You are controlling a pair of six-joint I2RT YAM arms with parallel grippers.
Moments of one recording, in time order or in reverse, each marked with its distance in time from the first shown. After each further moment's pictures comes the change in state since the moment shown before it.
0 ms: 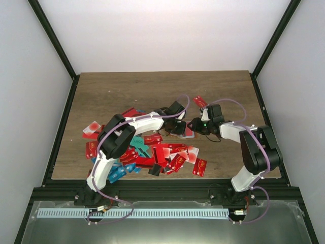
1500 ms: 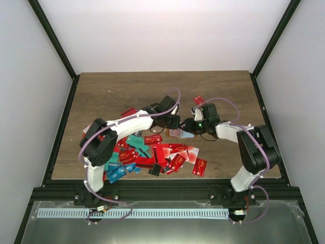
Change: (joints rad) left arm 0.013 -0.204 -0.093 -0.021 -0.073 -0.030; right arm 0.060 0.003 0.003 0.053 -0.178 0.010
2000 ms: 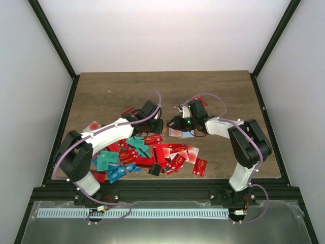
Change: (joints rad) left arm 0.058 -0.320 -0.308 0.005 -0.093 -0.022; right arm 0.146 0.111 0.158 -0.010 0.004 0.035
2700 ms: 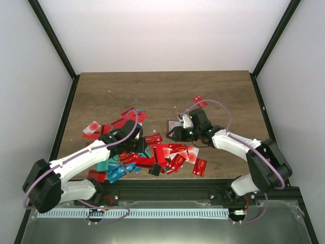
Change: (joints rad) left arm -0.006 -0.434 -0.394 -0.089 0.016 -0.103; right arm 0.093 -0.298 -0.158 -0.089 0.048 0.001
